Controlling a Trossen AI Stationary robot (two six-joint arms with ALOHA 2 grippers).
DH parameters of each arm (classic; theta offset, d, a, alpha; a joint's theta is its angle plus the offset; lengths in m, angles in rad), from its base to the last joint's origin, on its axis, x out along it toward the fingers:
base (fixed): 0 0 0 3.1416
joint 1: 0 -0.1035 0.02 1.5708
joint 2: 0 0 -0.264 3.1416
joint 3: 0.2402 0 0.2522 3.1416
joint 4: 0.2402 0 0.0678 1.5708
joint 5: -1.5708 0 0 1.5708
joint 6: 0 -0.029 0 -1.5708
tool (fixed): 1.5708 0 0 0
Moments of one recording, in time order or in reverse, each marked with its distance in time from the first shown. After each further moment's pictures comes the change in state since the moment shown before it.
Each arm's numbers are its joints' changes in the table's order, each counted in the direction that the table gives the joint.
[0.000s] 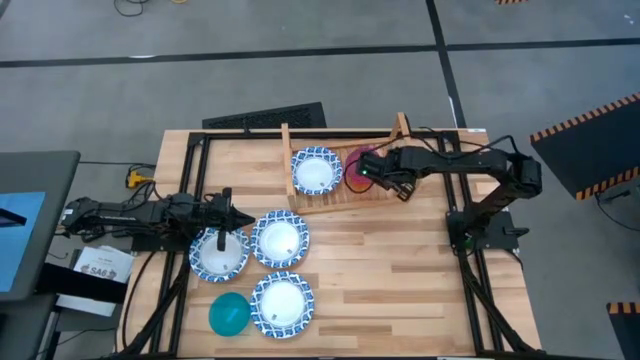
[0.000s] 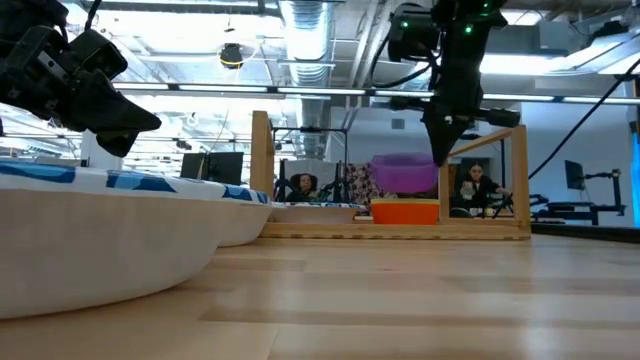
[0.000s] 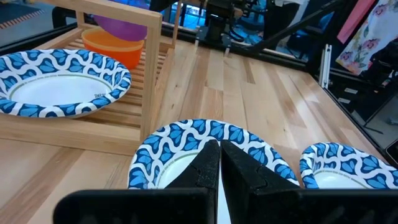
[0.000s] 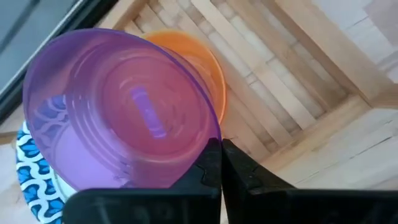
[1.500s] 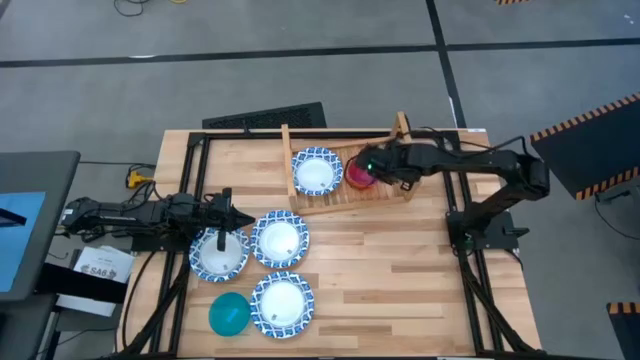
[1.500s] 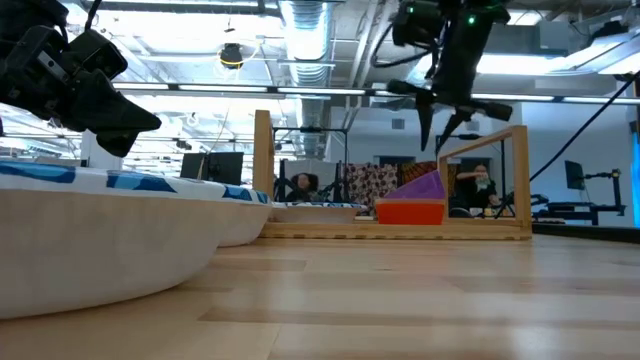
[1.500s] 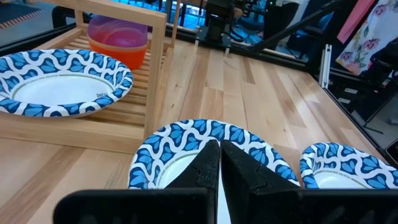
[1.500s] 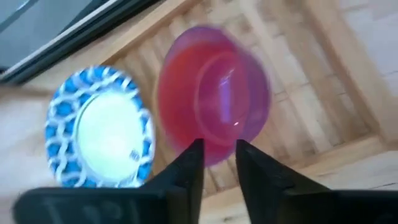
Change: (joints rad) left arm 0.000 0.000 0.000 0.000 0.000 0.000; right arm -0.007 -0.063 0.000 -0.083 0.010 0.293
